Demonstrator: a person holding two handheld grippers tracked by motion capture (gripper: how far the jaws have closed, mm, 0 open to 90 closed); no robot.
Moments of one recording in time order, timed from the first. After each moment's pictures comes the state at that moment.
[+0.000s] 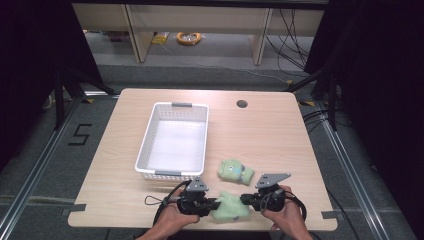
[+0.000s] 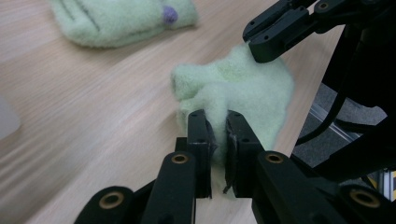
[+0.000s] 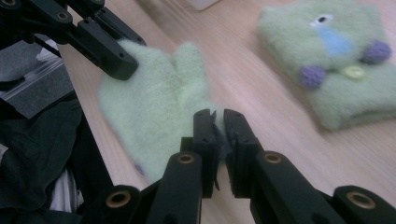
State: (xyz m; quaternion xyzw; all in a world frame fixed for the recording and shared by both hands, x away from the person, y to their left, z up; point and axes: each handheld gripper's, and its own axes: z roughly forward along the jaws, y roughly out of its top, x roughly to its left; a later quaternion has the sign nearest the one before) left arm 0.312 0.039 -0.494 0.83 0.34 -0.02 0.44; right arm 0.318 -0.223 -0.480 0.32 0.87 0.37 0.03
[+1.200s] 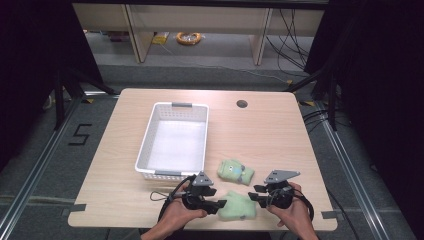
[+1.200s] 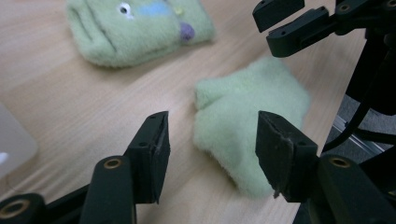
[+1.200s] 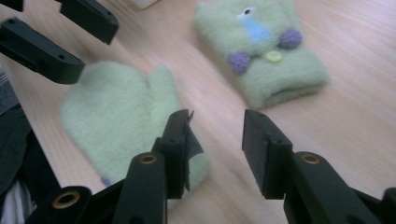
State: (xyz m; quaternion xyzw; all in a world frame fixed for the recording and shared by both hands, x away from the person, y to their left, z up) left arm 0.323 0.031 -0.489 0.83 0.35 0.01 0.43; right arm 0.326 -0.242 -0.479 0.37 0.86 0.35 0.08
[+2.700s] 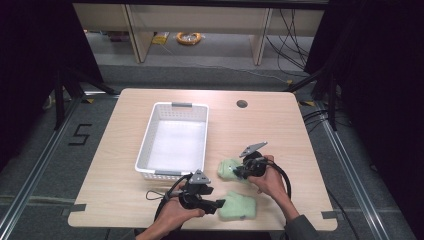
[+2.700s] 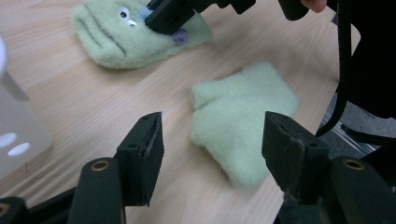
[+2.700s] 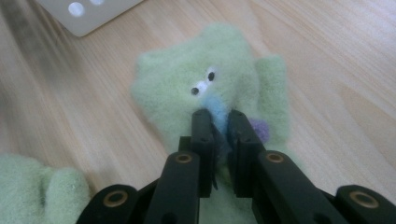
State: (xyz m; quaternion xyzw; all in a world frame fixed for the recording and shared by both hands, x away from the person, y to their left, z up) left arm 0.318 0.040 -0.478 0.83 0.36 0.01 0.43; right arm 0.419 -0.192 -0.491 0.33 0.89 0.30 0.06
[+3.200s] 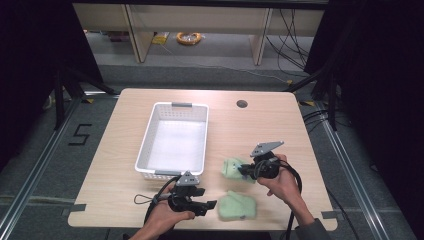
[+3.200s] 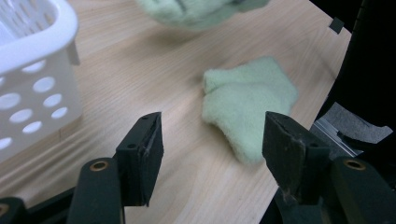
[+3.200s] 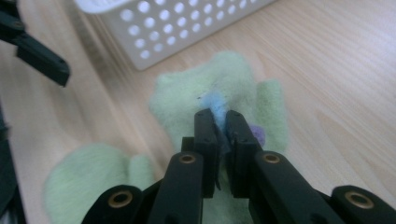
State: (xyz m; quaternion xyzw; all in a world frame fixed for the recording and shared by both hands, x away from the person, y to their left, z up) left arm 0.310 0.066 -0.477 0.82 0.37 0.00 0.44; right arm 0.386 -0.210 -0.440 0.30 0.88 0.36 0.07
